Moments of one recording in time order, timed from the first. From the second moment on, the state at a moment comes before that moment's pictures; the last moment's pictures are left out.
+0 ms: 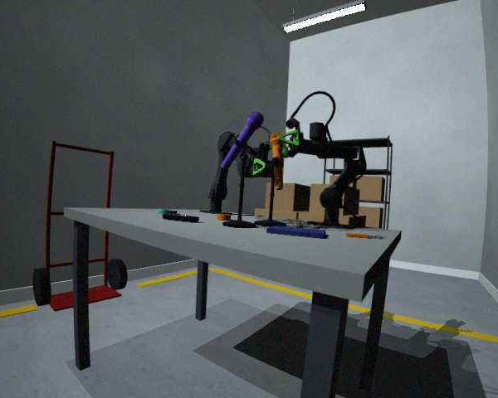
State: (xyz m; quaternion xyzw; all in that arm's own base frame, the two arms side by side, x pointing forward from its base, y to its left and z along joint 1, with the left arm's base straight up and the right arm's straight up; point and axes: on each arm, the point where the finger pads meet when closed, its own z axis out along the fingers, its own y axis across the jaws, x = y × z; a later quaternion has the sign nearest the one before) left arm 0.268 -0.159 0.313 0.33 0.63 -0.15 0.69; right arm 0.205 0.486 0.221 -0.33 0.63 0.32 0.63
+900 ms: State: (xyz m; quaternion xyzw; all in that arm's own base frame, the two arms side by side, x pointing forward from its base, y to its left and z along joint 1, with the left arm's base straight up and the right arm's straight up) left arm 0.271 -0.153 0.314 0.32 0.63 -0.14 0.69; right arm 0.205 0.486 0.220 -0.33 0.63 0.32 0.63
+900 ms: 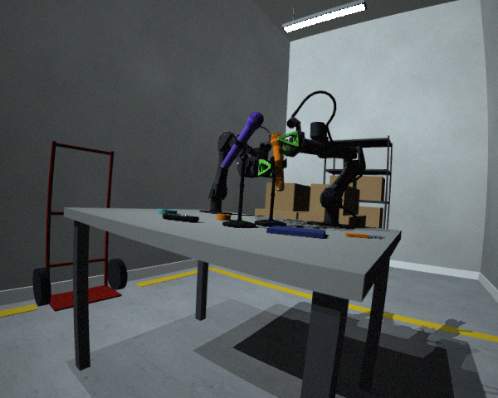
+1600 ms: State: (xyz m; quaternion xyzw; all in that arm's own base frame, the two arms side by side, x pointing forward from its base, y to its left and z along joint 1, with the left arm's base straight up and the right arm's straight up) left arm 0.272 -0.153 0.314 0.32 0.65 -0.14 0.68; right arm 0.204 0.486 0.220 -0.33 0.63 0.32 0.63
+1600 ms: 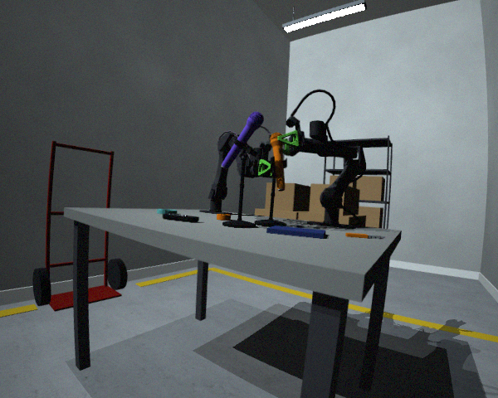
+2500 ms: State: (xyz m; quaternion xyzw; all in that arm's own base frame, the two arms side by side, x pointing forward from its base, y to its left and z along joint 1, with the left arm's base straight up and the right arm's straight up) left arm 0.270 -0.157 0.326 0.32 0.64 -0.14 0.68; right arm 0.204 0.486 0.220 -0.33 0.63 0.32 0.63
